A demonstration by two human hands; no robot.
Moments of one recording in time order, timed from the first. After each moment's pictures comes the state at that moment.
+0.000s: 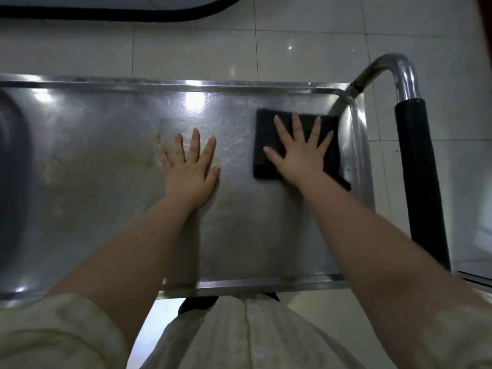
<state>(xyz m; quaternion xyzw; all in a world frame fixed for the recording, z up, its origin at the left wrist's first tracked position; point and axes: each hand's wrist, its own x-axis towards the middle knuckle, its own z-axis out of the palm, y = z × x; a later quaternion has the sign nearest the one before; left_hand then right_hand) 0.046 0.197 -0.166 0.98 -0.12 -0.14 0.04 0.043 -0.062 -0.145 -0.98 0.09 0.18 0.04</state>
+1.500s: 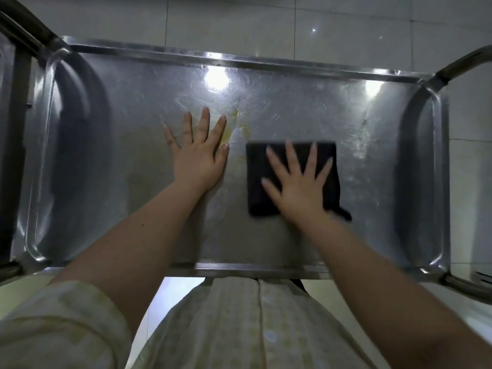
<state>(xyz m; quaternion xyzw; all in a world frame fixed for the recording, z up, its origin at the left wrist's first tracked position) 0.063 0.333 -0.163 0.99 -0.09 -0.13 0.07 -0.020 0.114 -0.150 -0.99 0.01 0.16 0.05</state>
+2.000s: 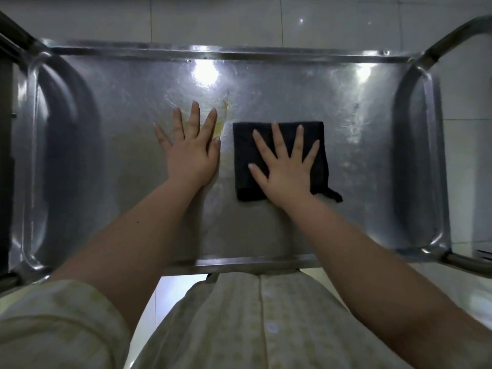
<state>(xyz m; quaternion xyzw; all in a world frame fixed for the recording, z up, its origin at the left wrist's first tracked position) 0.062 0.332 -0.164 0.99 -0.09 -0.12 0.08 -0.011 0.134 -0.150 -0.99 0.03 0.15 0.06</state>
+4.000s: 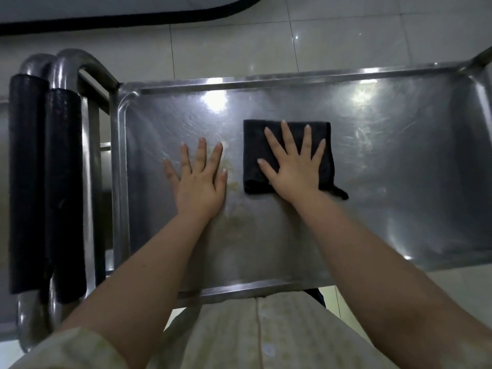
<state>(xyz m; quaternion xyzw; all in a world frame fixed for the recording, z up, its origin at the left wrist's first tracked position) 0.076 0.486 -0.159 0.98 -0.11 -0.12 0.08 0.057 0.271 -0.154 -0.98 0.09 0.14 0.07</state>
